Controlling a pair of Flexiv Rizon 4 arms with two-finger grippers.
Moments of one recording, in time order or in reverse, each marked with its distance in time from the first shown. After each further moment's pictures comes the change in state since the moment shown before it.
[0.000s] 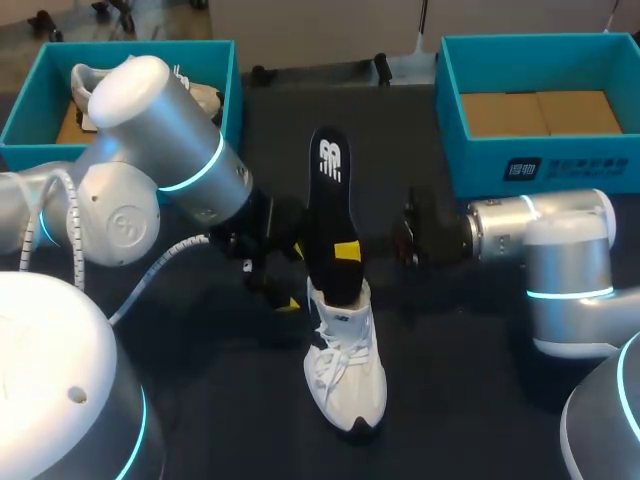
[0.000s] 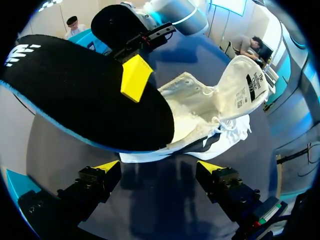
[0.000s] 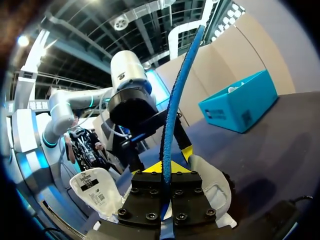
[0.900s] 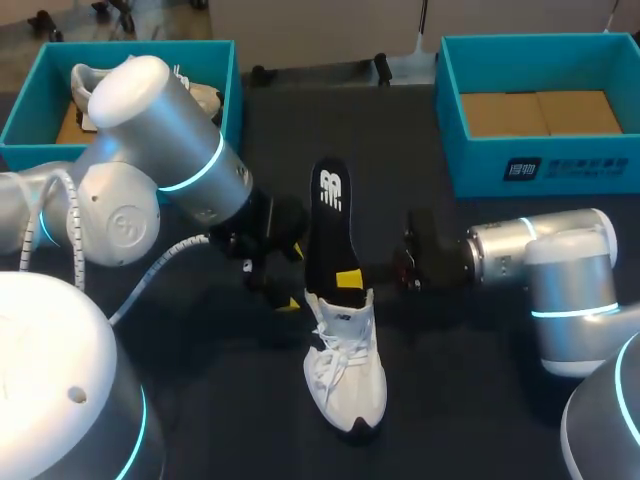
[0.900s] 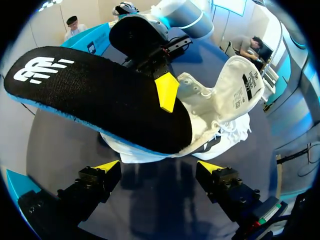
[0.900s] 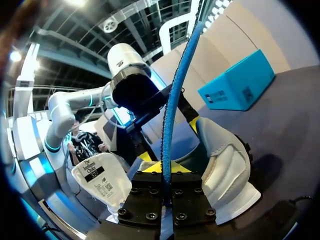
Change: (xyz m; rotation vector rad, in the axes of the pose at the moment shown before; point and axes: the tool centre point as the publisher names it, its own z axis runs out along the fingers) left arm 0.000 0.000 0.000 0.000 0.000 0.000; right arm 0.018 -0.037 0.002 0.043 0.015 0.104
